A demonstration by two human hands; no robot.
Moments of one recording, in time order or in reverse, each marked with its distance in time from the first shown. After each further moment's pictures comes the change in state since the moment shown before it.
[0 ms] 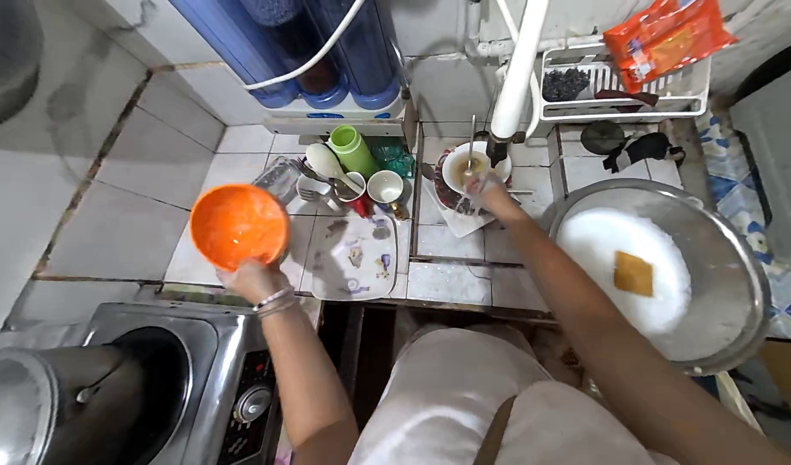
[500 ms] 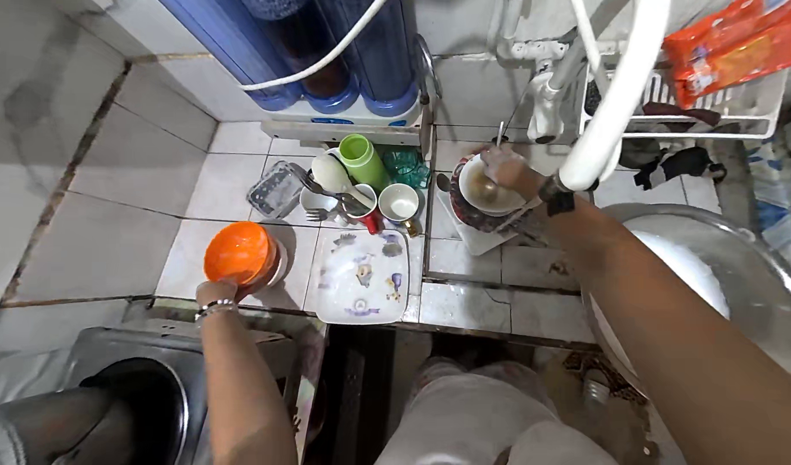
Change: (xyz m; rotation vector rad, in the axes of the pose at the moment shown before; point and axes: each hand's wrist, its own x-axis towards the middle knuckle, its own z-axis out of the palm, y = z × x) left_hand 0.168 -0.061 -0.044 1.196 -0.274 -0.226; right_hand 0.177 0.100 -0.004 -1.118 -0.122 -0.519
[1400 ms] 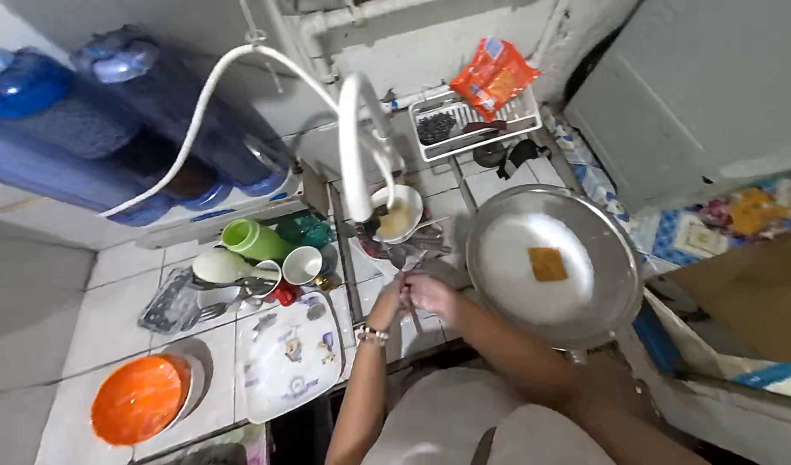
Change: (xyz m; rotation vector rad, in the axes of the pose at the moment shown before) left_hand -0.385 0.159 0.165 -0.085 -1.099 0.538; right_hand -0.196 -0.190 -0.113 2.599 0.136 0.856
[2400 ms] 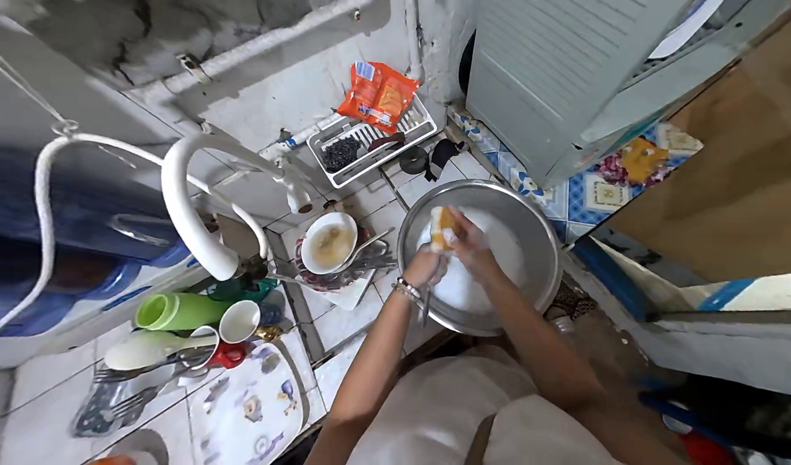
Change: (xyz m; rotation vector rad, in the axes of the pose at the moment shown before) left_hand 0.025 0.097 0.169 -0.056 -0.493 0.178; right_hand -0.095 -0.088 -0.164 -0.311 0.405 -0.804
